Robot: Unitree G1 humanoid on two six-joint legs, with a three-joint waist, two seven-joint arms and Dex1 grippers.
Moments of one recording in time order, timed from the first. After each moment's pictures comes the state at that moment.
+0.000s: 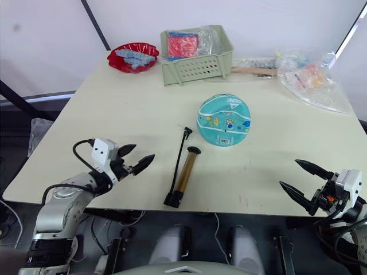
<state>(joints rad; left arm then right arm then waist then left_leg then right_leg) -0.07 0.52 0.16 -0.18 -0.39 0.47 -0.60 0.28 -0.60 -0.39 -0.12 0.65 -0.04 1.19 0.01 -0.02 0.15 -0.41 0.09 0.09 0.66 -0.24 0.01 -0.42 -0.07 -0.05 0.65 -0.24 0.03</state>
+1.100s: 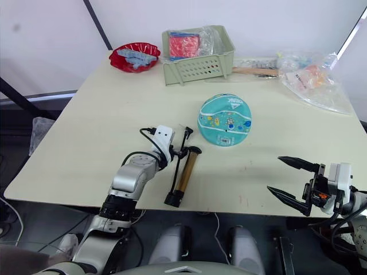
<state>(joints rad) -0.45 0.21 -0.11 0.13 -0.09 0.76 -0.18 0.24 -0.65 -0.35 -0.21 0.67 -0.01 1.28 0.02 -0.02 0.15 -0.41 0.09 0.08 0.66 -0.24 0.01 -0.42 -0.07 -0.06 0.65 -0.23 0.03</state>
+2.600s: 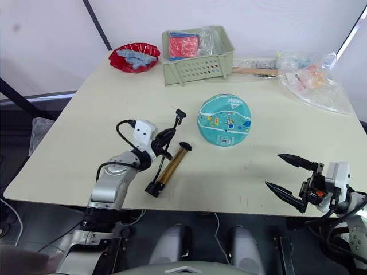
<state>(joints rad) -0.30 0.34 0.00 0.05 -0.19 0.18 -0.57 0.23 -0.60 -0.33 -0.25 0.68 0.01 1.19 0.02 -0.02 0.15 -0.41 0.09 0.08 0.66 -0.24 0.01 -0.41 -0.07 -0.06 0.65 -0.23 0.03</state>
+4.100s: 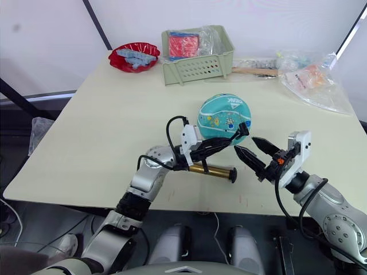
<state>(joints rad) -0.47 0.15 -0.26 0.21 -0.19 -0.07 -0.94 0.07 -0.51 -0.21 -0.59 1.07 0.65 0.39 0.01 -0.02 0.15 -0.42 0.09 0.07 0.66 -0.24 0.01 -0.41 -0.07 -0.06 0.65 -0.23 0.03</state>
